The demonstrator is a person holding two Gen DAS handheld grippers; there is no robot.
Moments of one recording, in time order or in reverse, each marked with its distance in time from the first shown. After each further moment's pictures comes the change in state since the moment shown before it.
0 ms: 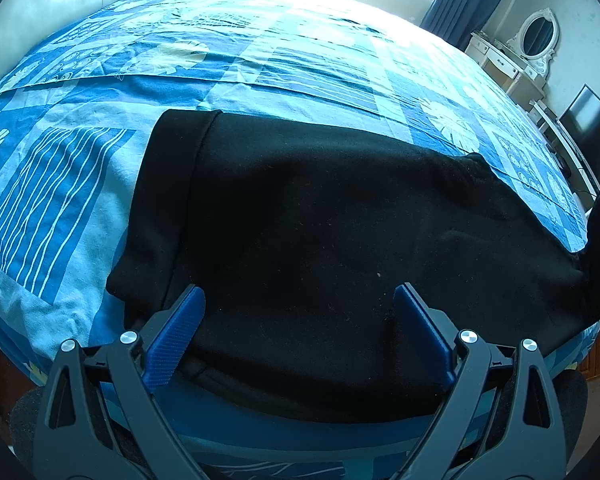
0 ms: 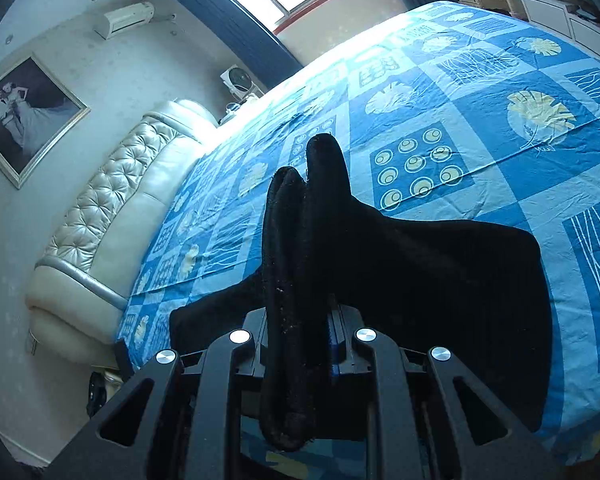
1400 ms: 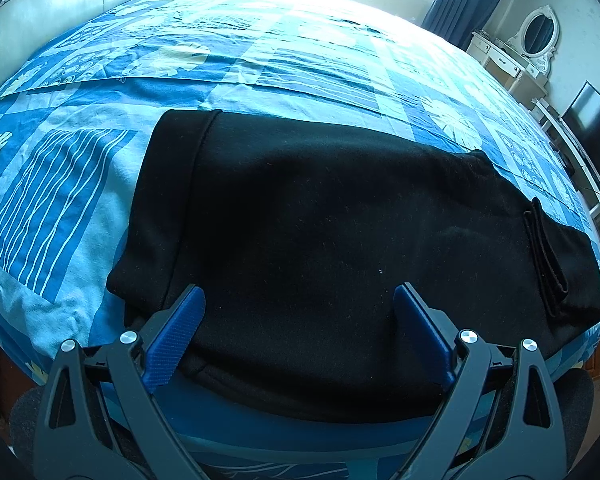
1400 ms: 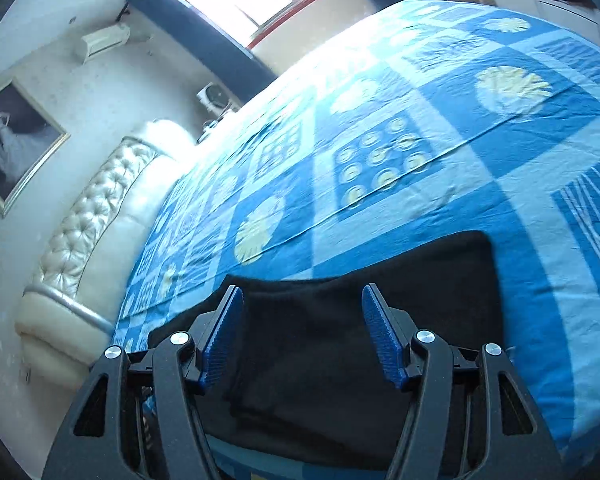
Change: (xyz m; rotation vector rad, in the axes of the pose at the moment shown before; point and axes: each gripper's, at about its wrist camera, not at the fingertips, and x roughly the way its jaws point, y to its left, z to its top) left arm 0.001 -0.003 -0.003 0.012 -0.012 0.022; right arm -0.025 -0.087 -0.014 0.226 -0.139 -0.062
